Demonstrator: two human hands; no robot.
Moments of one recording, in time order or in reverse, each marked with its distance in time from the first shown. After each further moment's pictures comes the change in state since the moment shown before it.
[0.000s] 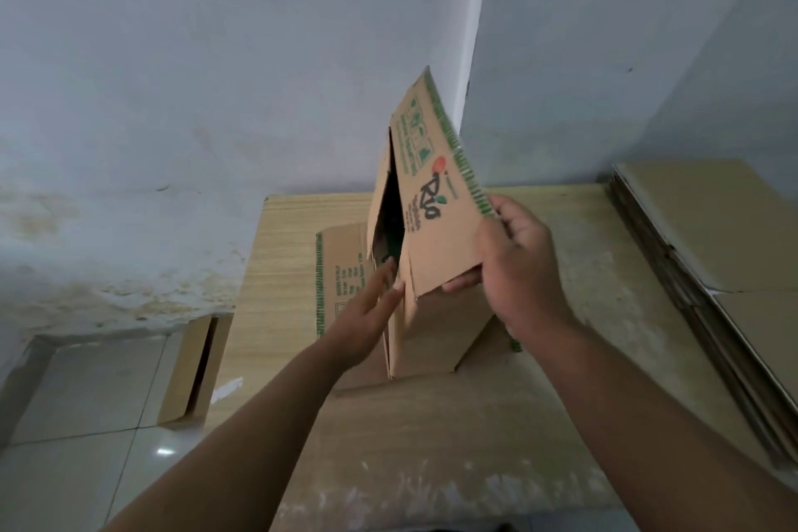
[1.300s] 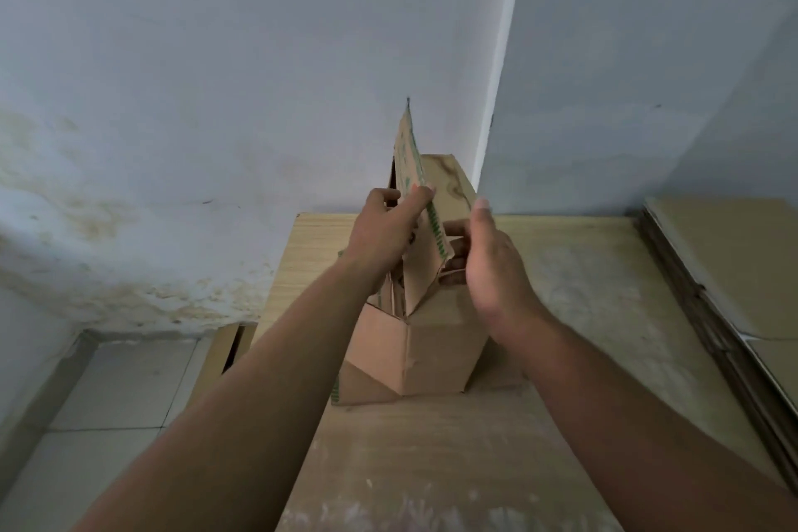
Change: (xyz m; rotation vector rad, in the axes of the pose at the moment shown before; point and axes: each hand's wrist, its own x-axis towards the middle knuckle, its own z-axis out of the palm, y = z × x) left_hand 0.033 0.143 -0.039 -0.306 0.358 -0.204; right_hand 0.029 -0.004 0.026 -0.022 -0.123 0.183
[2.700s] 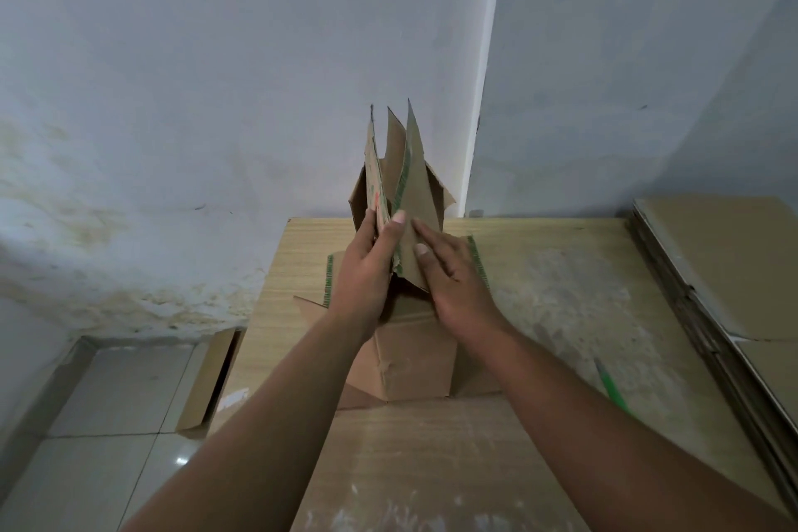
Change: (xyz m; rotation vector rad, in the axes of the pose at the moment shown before) left_hand -0.023 -0.039 0.018 -0.317 -0.049 0.152; right_hand 0.021 0.051 -0.006 -0.086 -0.176 -0.206
